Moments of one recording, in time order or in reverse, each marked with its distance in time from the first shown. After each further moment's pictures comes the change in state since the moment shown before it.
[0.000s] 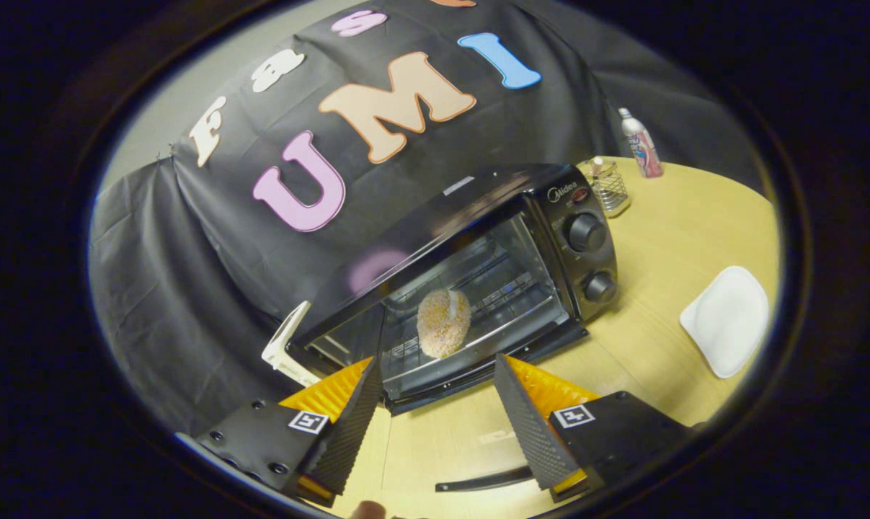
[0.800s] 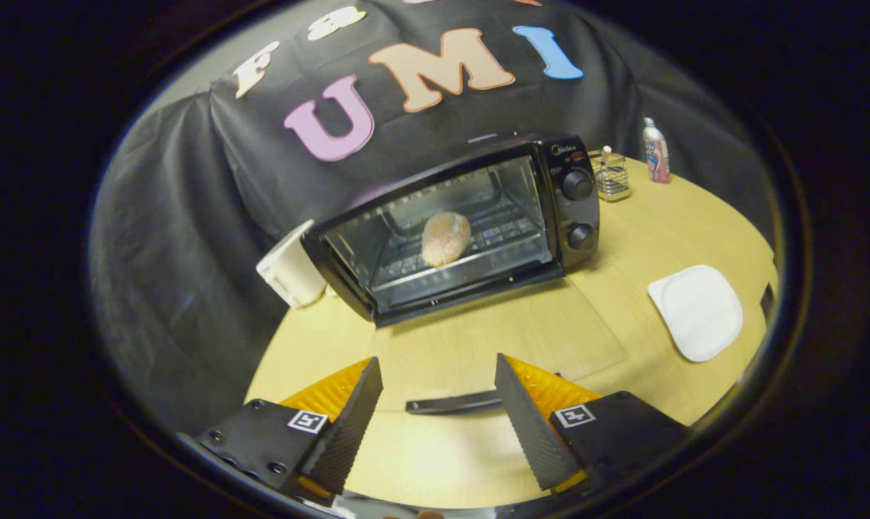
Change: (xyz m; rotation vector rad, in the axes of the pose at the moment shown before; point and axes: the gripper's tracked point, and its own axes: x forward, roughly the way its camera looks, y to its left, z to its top) arm -0.063 -0.031 -0.090 -0.293 0.212 -0.078
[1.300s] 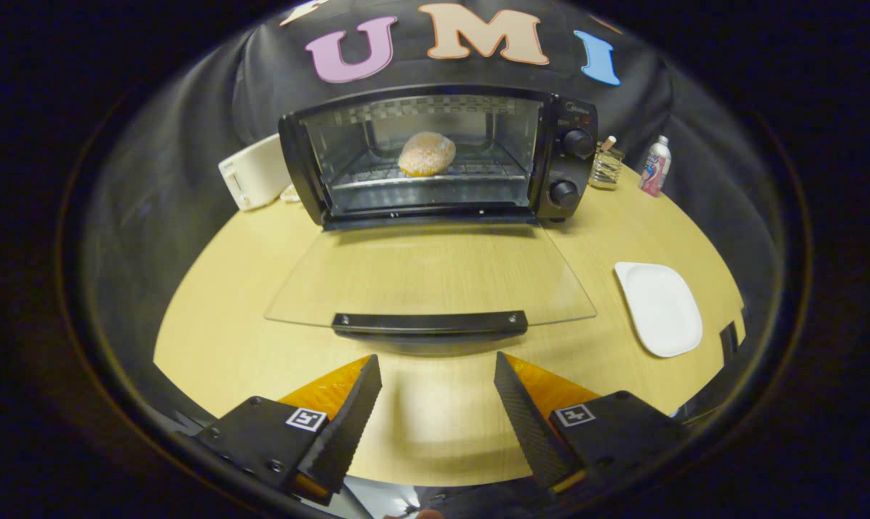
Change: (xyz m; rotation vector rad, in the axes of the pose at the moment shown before) arm 0.007 -0.043 -0.061 -0.249 0.188 -0.183
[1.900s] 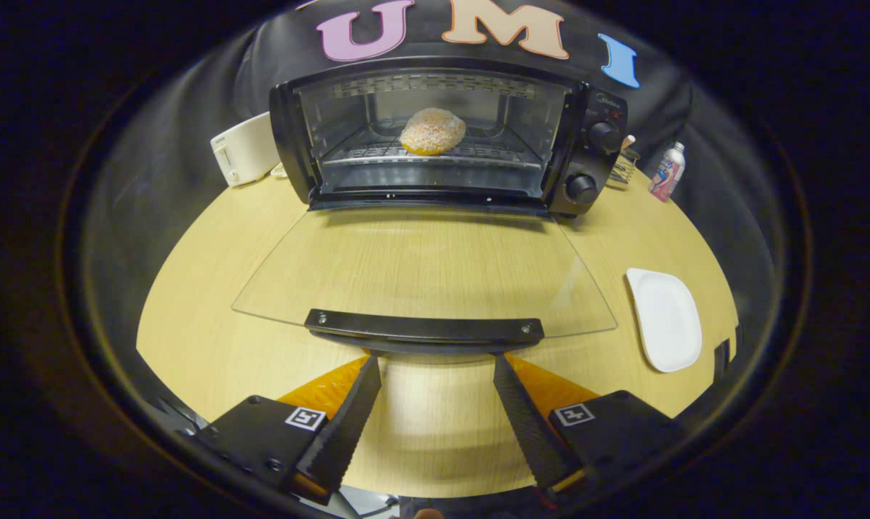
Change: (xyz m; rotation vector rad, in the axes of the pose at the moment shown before) arm 0.011 0.001 0.008 -0.028 0.030 -0.011
